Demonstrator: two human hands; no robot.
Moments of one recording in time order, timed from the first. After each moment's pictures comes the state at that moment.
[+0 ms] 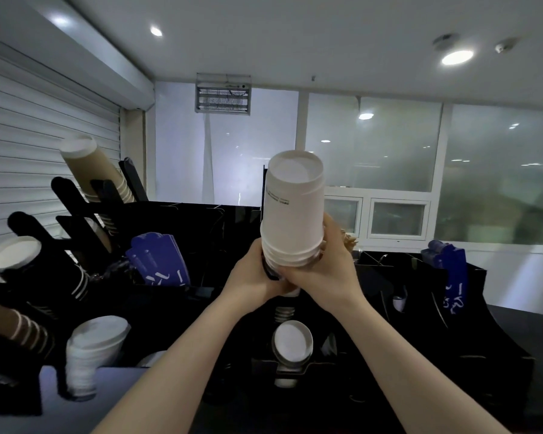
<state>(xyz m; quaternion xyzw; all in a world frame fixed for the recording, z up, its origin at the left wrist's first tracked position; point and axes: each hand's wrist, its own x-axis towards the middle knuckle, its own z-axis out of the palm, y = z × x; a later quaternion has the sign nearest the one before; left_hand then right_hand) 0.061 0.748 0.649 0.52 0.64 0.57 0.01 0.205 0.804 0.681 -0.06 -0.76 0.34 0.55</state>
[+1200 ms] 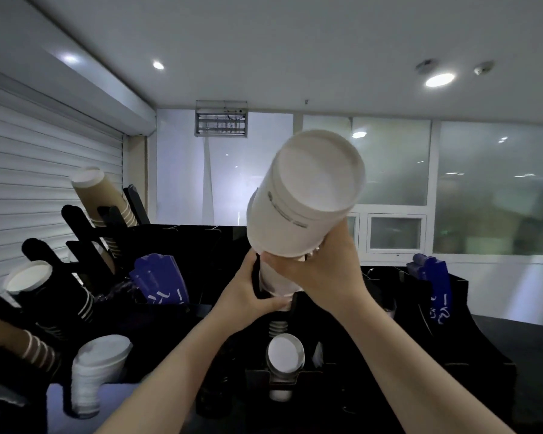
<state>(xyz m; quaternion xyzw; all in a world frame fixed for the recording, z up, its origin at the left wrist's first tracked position) 0.080 0.717 0.660 0.57 0.62 0.54 0.00 0.248 0.757 0.729 -0.02 -0.76 0.29 0.58</state>
